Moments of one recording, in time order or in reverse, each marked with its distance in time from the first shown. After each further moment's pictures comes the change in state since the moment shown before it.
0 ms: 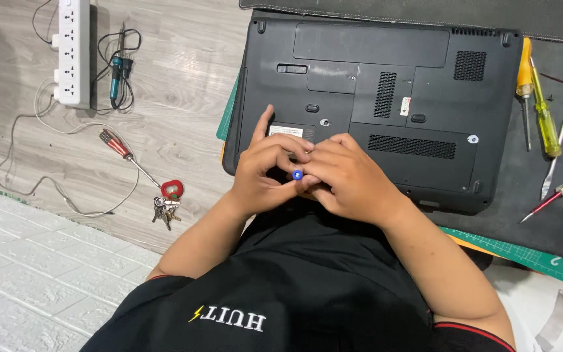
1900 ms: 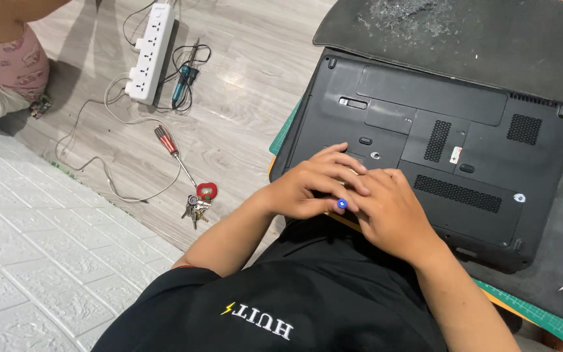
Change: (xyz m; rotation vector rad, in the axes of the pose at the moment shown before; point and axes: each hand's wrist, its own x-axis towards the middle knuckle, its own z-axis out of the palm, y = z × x) left_hand 0.005 -0.003 -0.031 -0.146 -0.377 0.022; right_hand 0.002 -0.007 0.006 -0.182 -0.067 0.042
